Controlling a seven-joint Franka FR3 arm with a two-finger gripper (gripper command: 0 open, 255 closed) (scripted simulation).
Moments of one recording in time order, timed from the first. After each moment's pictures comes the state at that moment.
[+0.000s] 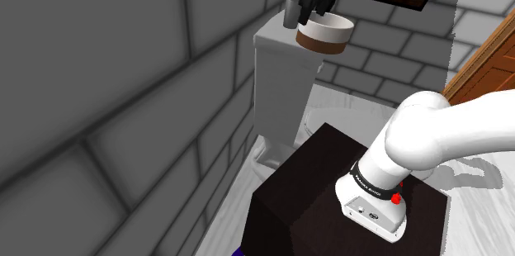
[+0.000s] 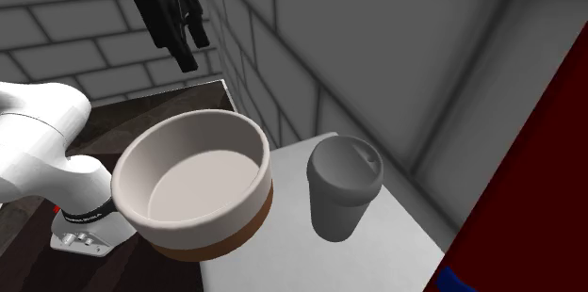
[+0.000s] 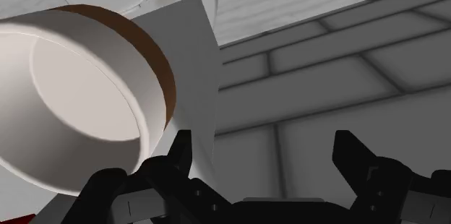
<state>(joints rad) 0.01 -0.82 0.07 -2.32 -0.04 1.68 0.02</state>
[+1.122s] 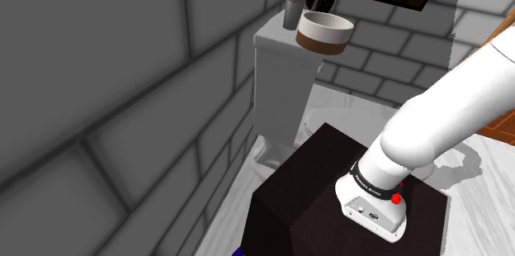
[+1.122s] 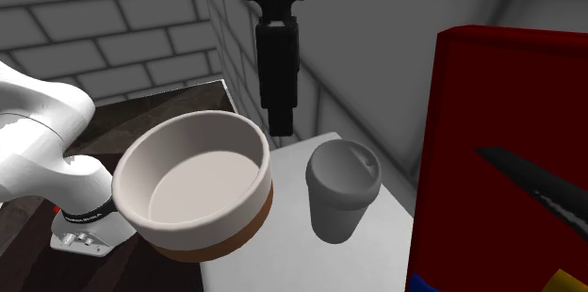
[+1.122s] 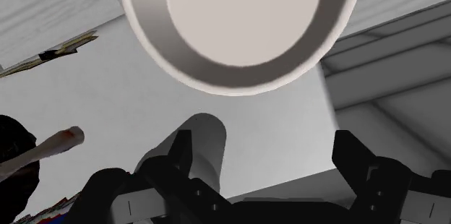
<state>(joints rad) -0.09 -0.24 -0.10 -1.78 -0.15 1.57 -0.18</state>
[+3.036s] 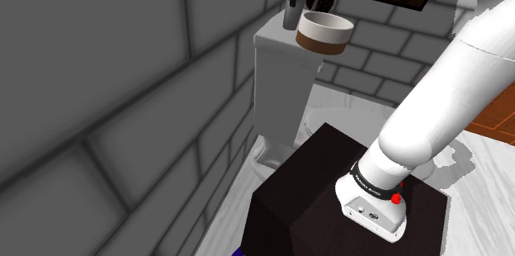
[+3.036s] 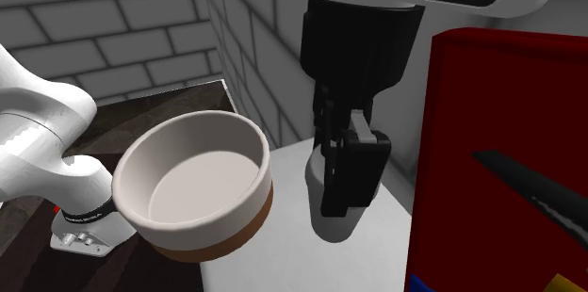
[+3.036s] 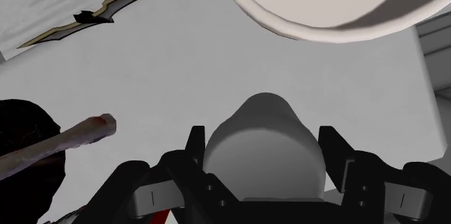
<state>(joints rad) -0.14 -0.01 -0.15 -1.62 -0.17 1.58 -0.27</state>
